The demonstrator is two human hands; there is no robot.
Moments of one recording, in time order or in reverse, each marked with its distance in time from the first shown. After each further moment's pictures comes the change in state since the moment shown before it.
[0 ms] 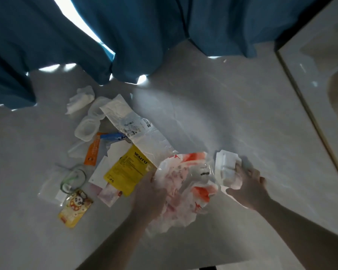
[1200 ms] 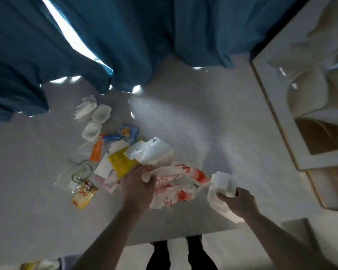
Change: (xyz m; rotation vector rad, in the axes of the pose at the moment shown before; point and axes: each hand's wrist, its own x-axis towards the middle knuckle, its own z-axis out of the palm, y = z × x) left_hand -0.070 0.093 -0.048 0.148 0.272 0.216; right_hand -0.095 0.057 -0.041 0.222 -0.043 0.162
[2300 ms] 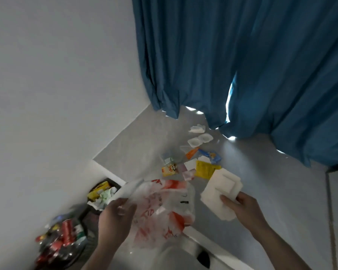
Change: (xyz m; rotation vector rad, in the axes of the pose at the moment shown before) left_hand -0.427 -0.069 -0.287 -0.364 0.584 -0.764; right_hand -0.381 -0.122 -0.066 0.274 -0.309 -0.836
